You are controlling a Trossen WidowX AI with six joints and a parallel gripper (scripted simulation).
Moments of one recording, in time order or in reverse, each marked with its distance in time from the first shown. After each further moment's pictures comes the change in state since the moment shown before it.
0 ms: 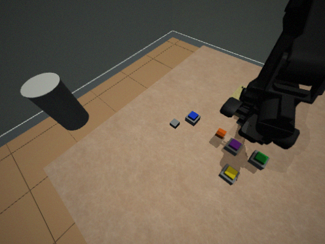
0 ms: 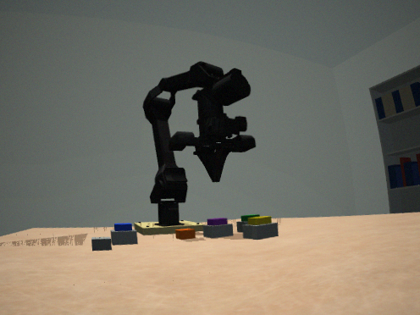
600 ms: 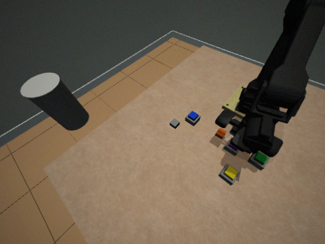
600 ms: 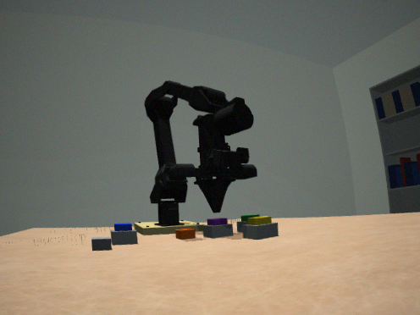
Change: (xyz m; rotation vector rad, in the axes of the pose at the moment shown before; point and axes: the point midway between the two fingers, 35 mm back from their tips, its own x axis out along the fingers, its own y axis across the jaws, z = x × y) arm 0.064 -0.001 -0.005 0.000 0.010 -0.003
